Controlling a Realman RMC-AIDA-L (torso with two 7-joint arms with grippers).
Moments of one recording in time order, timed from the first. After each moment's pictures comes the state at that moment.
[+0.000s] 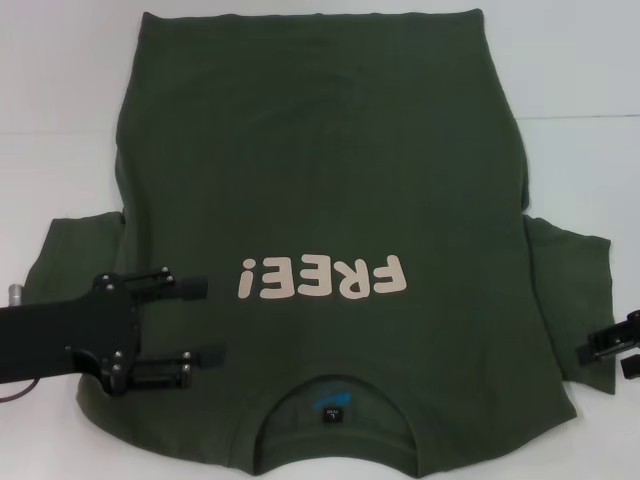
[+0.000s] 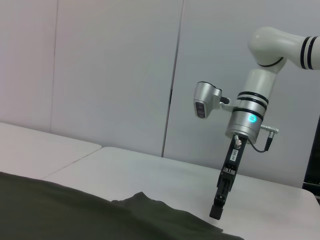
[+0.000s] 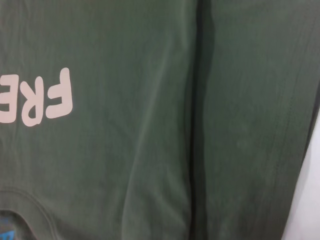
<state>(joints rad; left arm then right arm) -0.54 -2.07 0.31 0.68 2.27 1.90 -1.15 0.62 1.98 -0.68 -0.90 -2.70 -1.64 2.67</state>
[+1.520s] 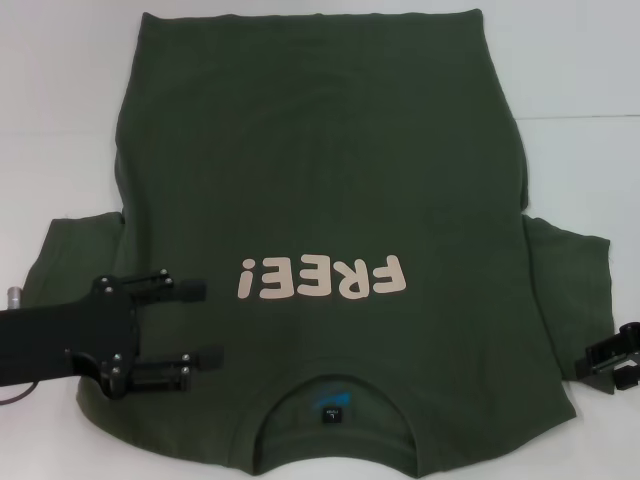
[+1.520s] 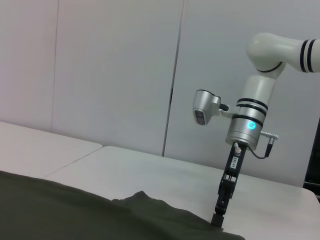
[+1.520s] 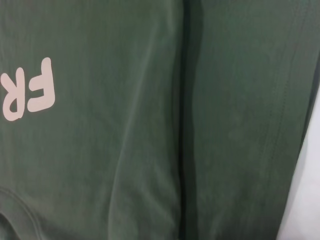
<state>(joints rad) -0.54 -2.07 0.31 0.68 2.27 1.90 -1.15 0.62 1.97 -0.71 -0.82 -2.71 -1.58 2.67</state>
